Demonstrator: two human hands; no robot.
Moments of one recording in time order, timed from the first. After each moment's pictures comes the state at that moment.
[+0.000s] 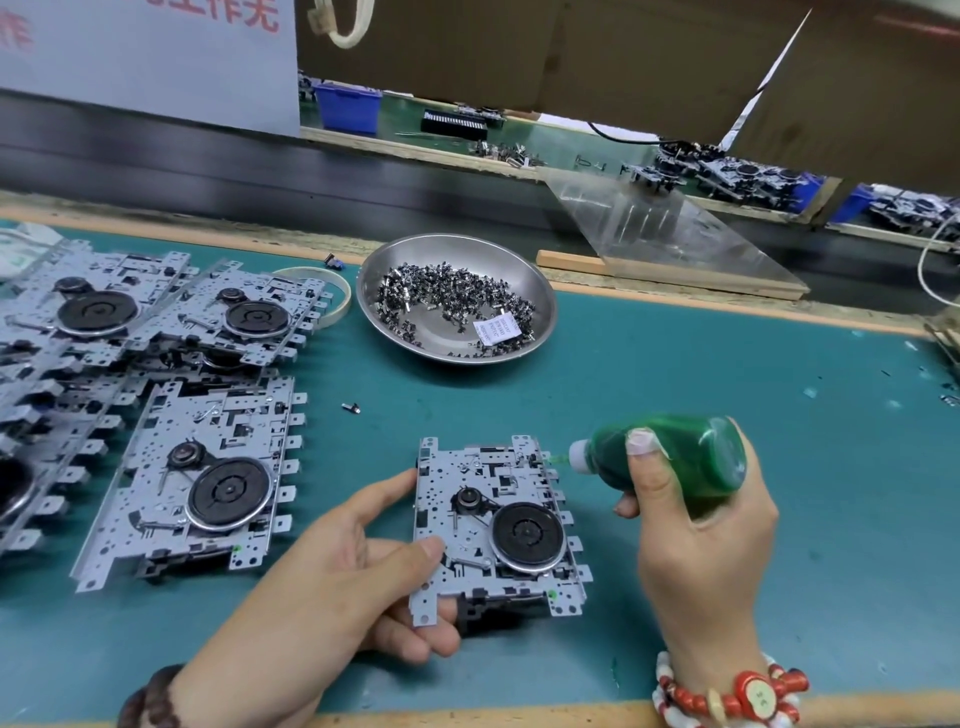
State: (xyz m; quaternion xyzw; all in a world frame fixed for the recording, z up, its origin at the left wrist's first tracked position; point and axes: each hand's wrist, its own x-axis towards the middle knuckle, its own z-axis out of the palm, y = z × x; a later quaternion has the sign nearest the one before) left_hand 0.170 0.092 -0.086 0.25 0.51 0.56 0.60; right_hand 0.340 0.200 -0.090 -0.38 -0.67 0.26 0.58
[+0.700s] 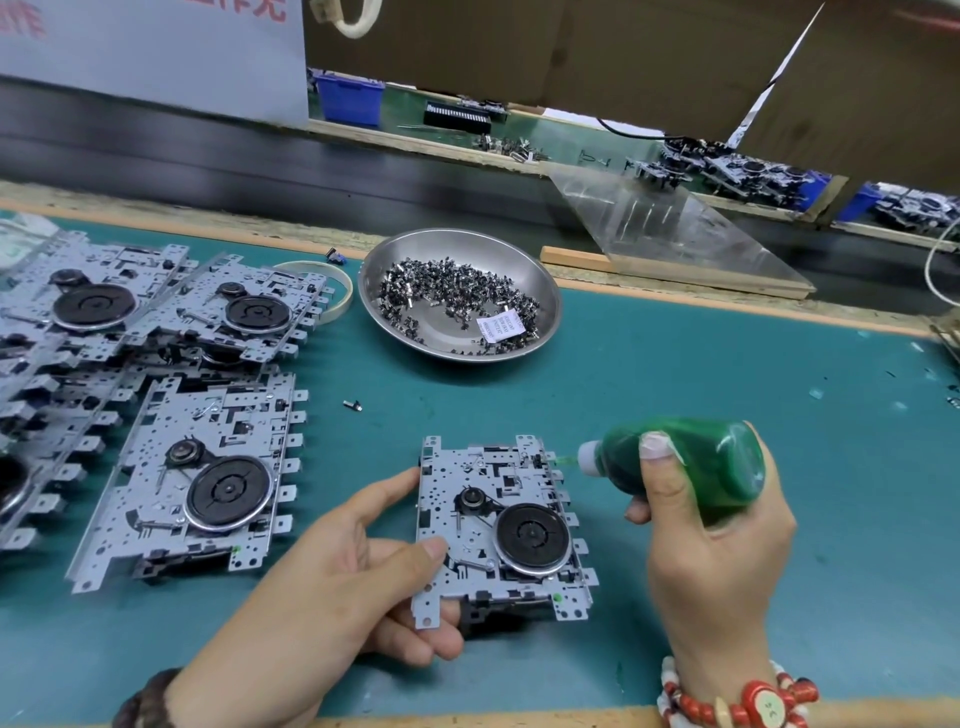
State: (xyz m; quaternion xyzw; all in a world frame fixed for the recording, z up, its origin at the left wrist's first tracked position) left_hand 0.168 0.093 -0.087 0.25 0.51 0.56 0.60; right_hand 0.340 0.199 -0.091 -0.39 -0.67 0.24 0.58
